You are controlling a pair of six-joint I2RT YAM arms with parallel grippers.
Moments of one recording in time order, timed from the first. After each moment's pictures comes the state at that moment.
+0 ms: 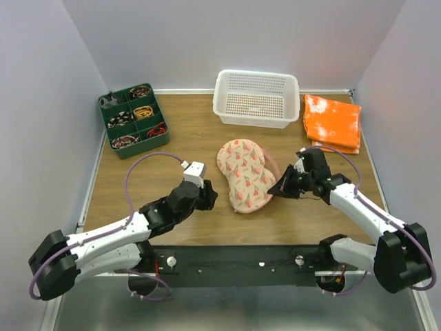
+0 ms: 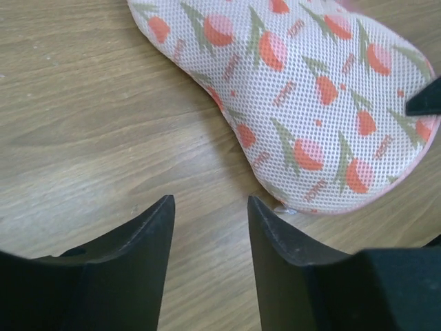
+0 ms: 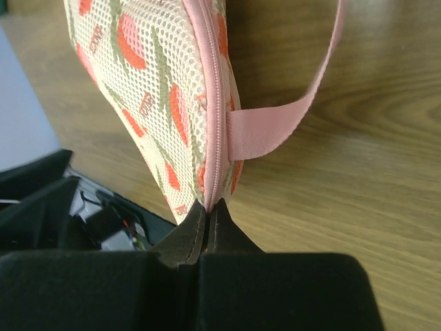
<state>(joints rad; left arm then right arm) -0.95 0.95 0.43 0.03 -0.32 -0.55 0.33 1.14 0.63 -0.38 -0.42 0.81</state>
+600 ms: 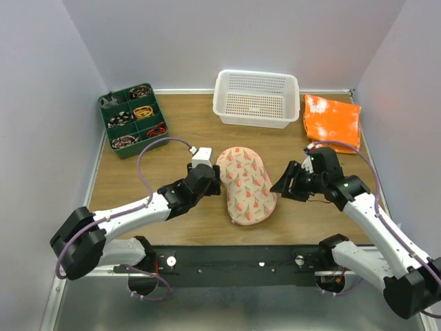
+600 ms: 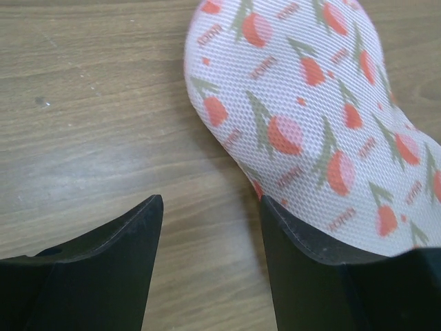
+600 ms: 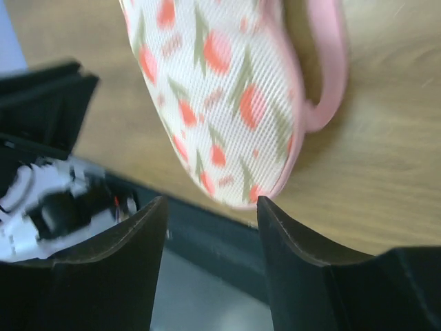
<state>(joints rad) -0.90 1.18 0.63 -0.06 -0.42 -0.57 0.38 0.95 0.74 -0.69 -0.41 0.72</state>
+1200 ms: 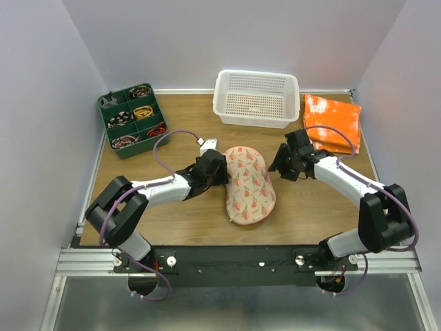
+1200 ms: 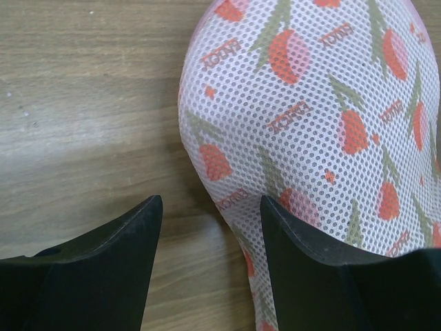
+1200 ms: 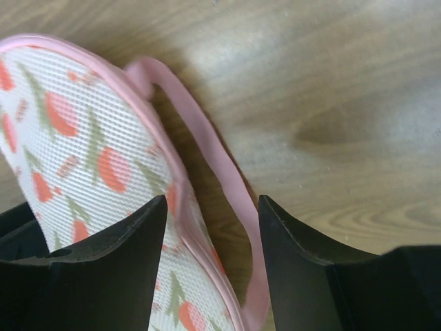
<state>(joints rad) -0.76 1.54 0.77 0.06 -0.25 -0.66 0.38 1.43 0.89 -0.46 0.03 0.79</state>
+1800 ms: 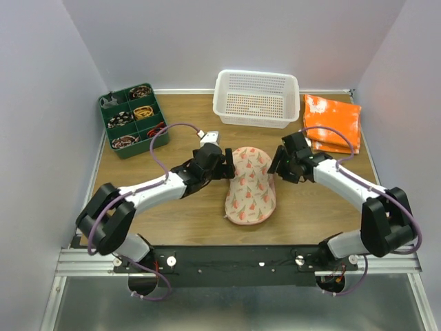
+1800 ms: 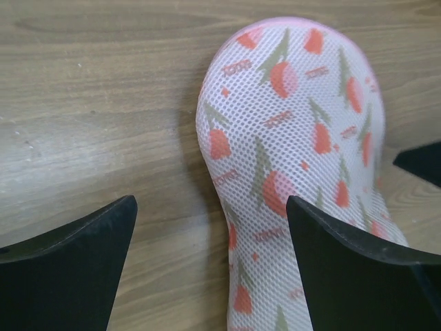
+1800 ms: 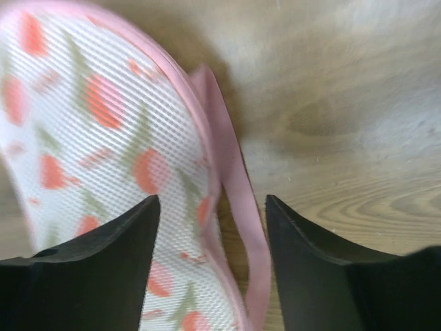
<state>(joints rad) -0.75 1.52 0.84 0.03 -0.22 -0.62 0.43 1.43 0.86 -0.45 0.07 0.76</state>
